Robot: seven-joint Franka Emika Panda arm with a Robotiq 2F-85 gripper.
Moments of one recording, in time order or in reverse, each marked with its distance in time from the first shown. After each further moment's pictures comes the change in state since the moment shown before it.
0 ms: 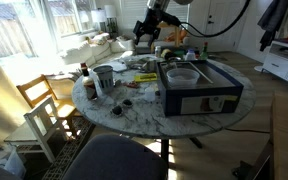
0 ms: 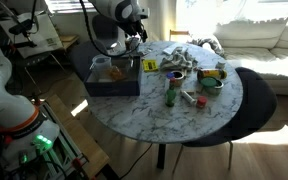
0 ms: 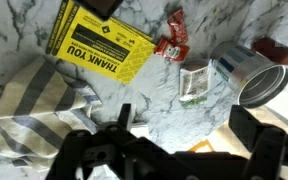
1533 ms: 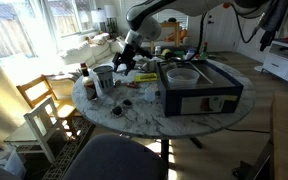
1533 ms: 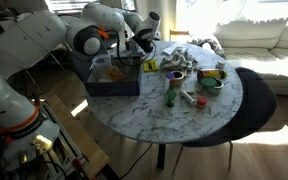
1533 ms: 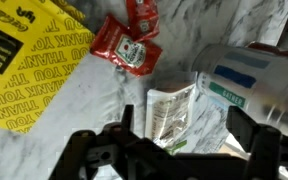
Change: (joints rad) arm 0.377 0.738 -0.282 0.991 0.416 -0.426 -0.336
